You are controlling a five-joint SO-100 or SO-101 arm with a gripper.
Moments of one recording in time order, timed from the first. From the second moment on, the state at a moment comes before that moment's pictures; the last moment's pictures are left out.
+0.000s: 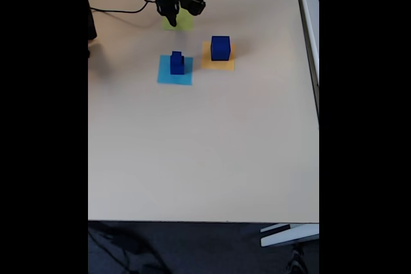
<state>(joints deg) -15.6 86.5 112.7 47.5 104.5</state>
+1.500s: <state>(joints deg) -10.6 86.4 106.7 53.3 95.6</state>
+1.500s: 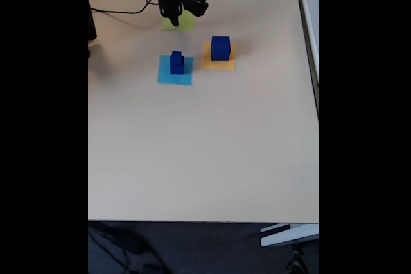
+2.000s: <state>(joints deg) 3.9 92.9 97.6 62.4 81.3</state>
